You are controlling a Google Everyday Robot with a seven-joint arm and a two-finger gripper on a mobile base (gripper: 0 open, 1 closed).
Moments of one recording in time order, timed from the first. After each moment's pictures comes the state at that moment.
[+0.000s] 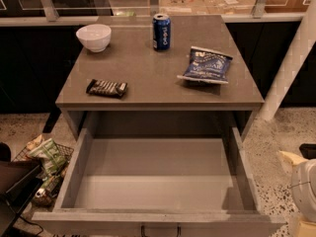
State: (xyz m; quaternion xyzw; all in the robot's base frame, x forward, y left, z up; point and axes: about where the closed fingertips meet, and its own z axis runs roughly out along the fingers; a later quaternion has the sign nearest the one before) arm 0.314 -0.270 0.774 -0.63 0.77 -0.10 0.09
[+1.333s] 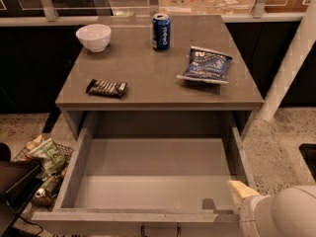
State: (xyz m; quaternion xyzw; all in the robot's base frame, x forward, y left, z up) arm 0.292 -0.186 0.686 -0.69 0.71 -0.04 0.13
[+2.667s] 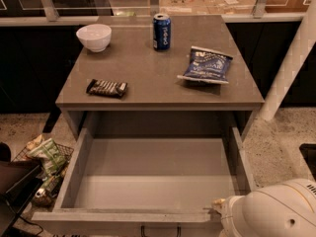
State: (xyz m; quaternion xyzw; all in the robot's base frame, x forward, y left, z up) arm 0.312 -0.167 0.621 -0.69 0.71 -0.02 0.13
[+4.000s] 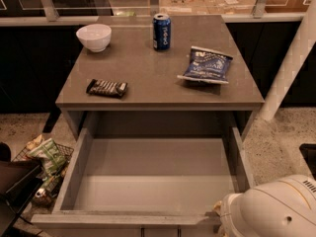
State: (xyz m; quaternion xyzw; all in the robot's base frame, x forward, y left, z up) arm 0.317 -0.167 0.623 -0.70 0.70 -0.02 0.12
